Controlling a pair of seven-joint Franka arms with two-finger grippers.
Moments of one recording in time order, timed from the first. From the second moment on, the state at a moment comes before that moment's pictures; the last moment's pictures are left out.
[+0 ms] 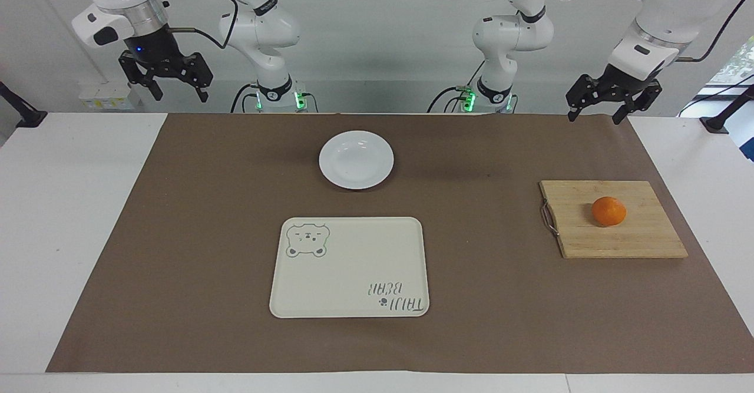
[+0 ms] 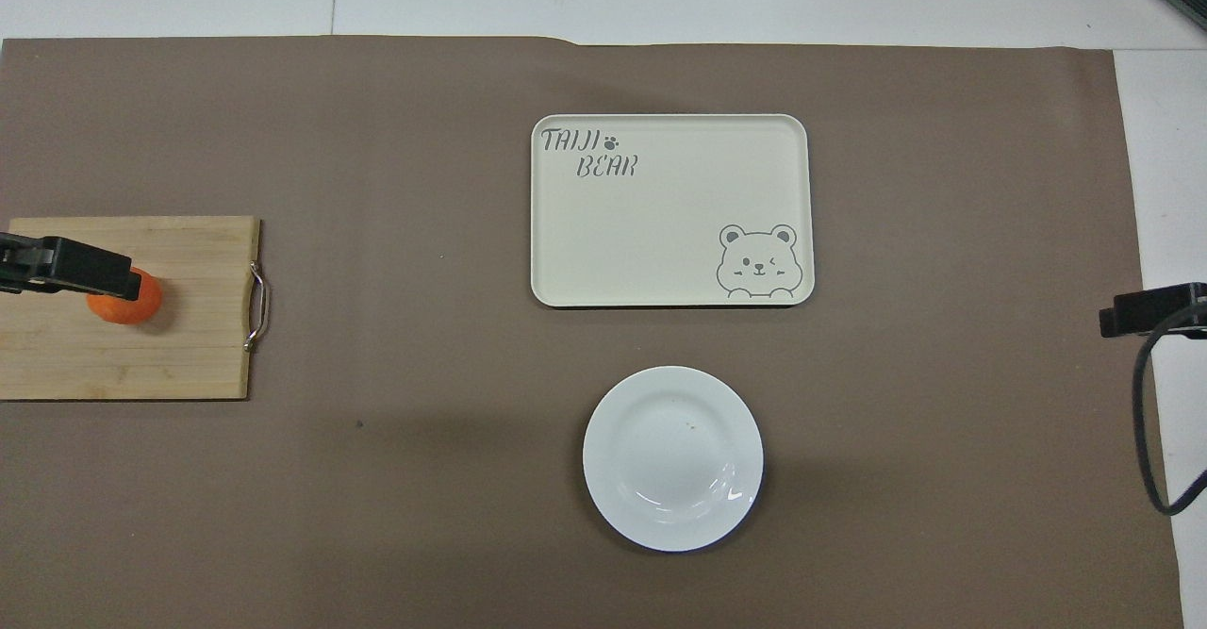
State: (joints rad) left arm -0.05 -0.04 -0.02 -1.55 -0.02 1.49 0.06; right arm 0.00 -0.14 -0.06 -1.65 -0.02 1.49 0.00
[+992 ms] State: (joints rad) left arm -0.05 -0.04 -0.01 -1.55 -0.02 1.50 0.06; right arm 0.00 -0.14 -0.05 -1.65 -0.02 1.49 0.00
